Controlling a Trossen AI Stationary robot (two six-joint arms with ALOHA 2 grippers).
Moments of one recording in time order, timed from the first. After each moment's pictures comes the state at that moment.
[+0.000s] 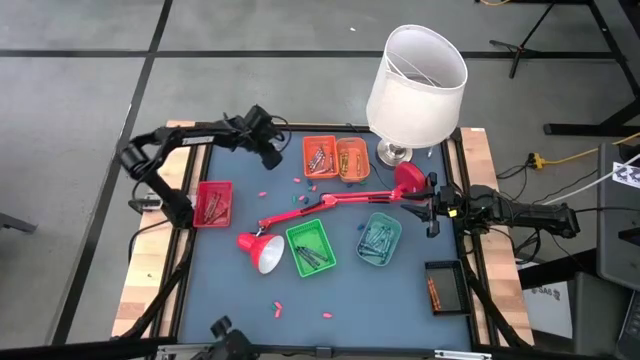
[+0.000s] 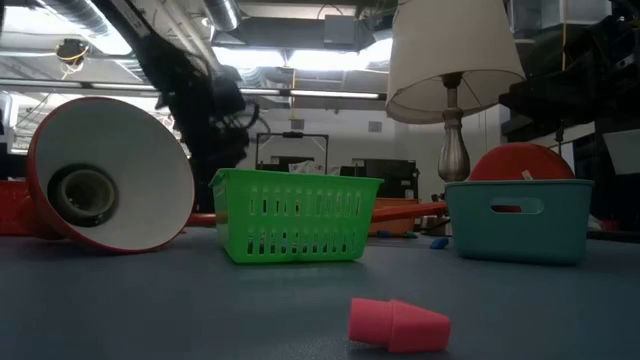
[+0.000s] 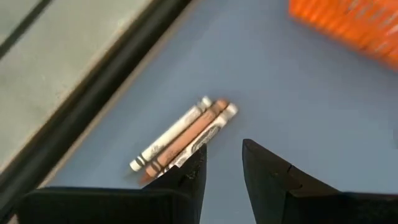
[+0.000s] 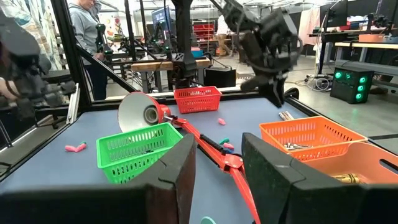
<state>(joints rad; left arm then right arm) 0.79 1.58 0.87 -0.29 -0.01 0.12 -0.03 0.01 0.01 0.02 0.02 0.05</state>
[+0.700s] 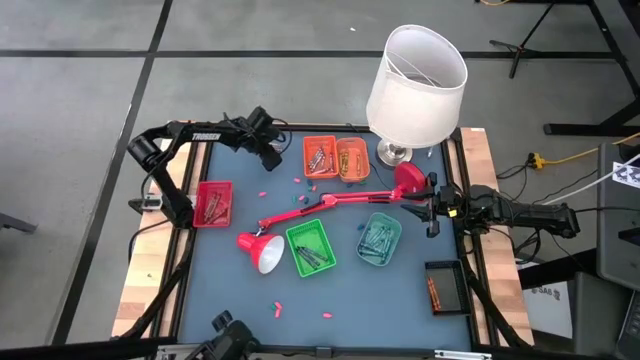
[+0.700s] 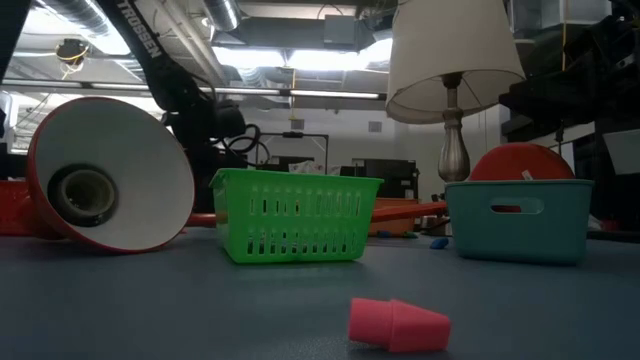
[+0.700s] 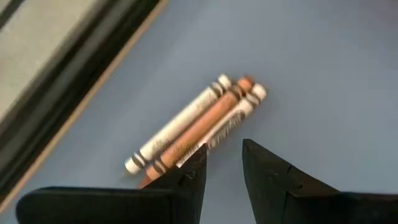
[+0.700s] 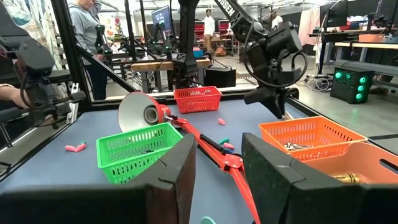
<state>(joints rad) 0.84 1.71 0.87 -0.25 -0.01 0.17 -0.03 0.01 0.01 0.02 0.02 0.05</state>
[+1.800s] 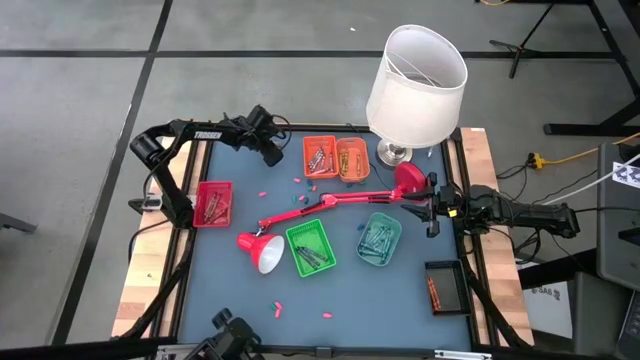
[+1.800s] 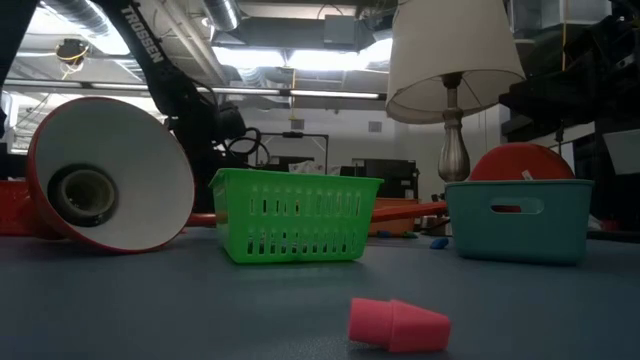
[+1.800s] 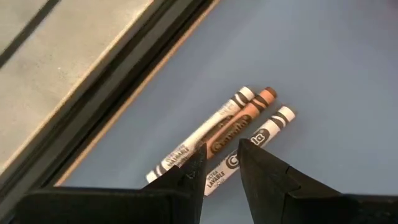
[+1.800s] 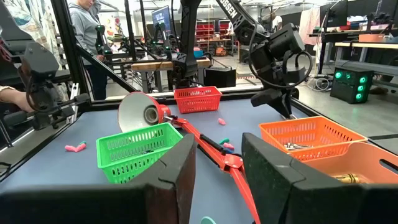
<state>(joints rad) 0.85 1.74 0.87 -0.18 -0.05 0.16 -0.03 0.01 0.01 0.02 0.02 0.05</state>
